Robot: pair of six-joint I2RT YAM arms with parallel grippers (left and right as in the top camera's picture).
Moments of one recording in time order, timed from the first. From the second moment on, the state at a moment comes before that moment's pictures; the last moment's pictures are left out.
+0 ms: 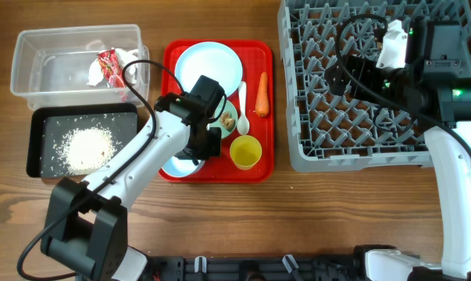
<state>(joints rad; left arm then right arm) -0.48 1.67 1.19 -1.02 0.06 -0.44 0.02 1.41 1.50 -1.04 -0.33 0.23</state>
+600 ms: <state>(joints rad) -0.48 1.67 1.30 -0.84 0.04 -0.37 0.02 1.41 1.50 -1.02 -0.33 0.23</state>
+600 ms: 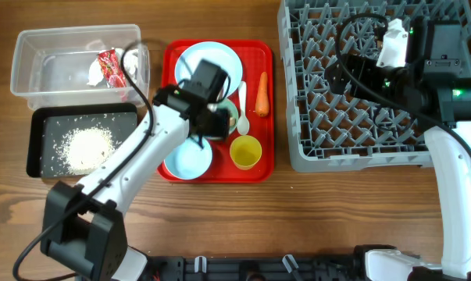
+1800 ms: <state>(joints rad) -0.49 1.92 1.33 -0.65 0.13 -0.17 0.02 1.41 1.50 -1.03 -0.33 0.23</state>
